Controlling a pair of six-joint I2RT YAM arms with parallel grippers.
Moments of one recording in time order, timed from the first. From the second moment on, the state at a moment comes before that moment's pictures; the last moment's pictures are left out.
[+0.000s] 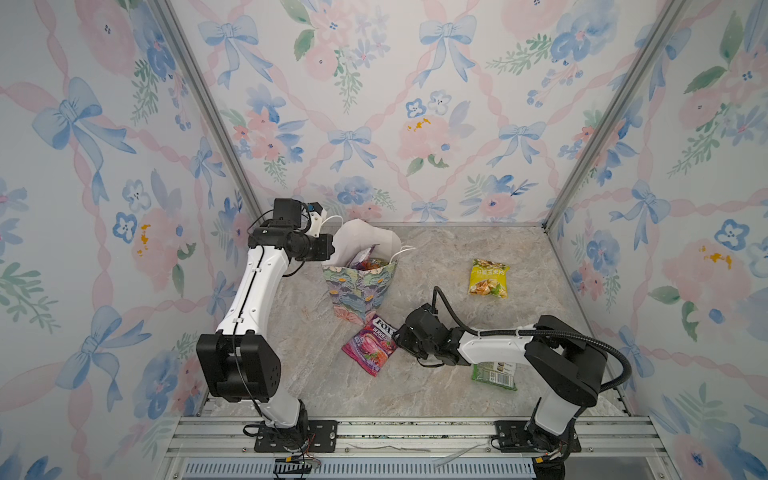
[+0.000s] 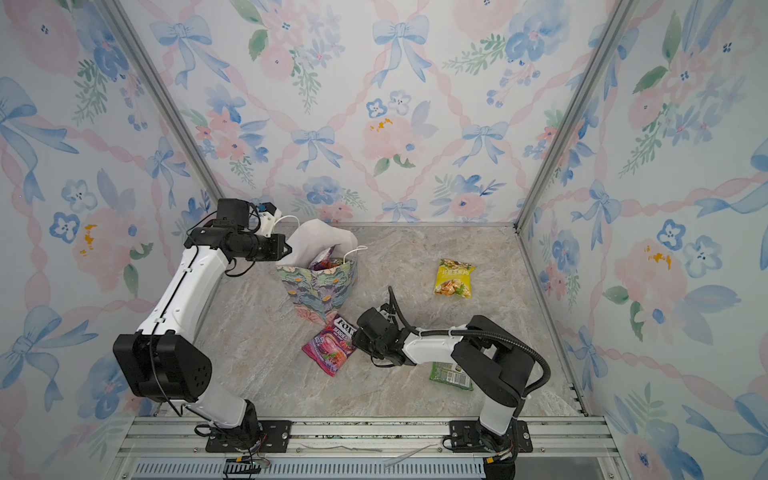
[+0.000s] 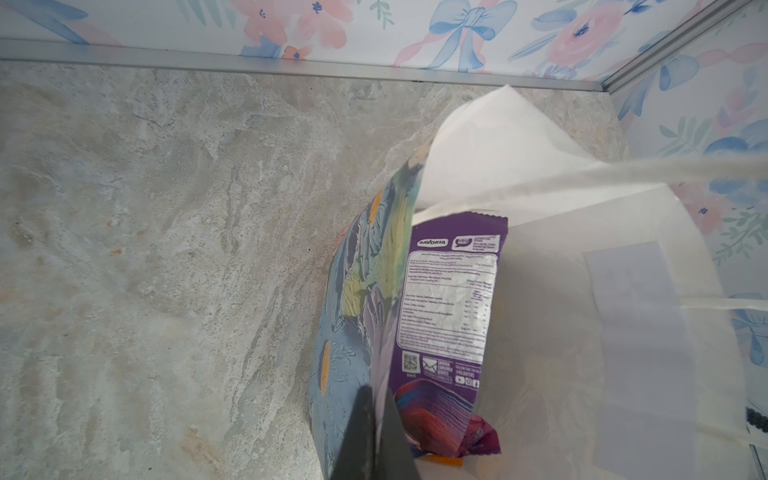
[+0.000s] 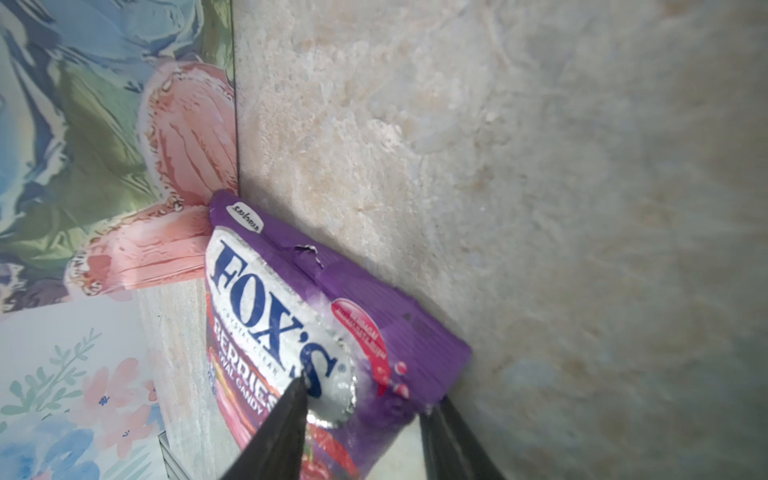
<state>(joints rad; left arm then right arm) -0.02 1.60 1.61 -0.91 0.40 -0.03 0.96 1.76 0.83 0.09 0.04 1.32</state>
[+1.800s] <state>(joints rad) -0.01 1.60 1.61 -0.91 0.40 -0.03 0.84 1.74 0.91 -0.13 -0.13 0.94</state>
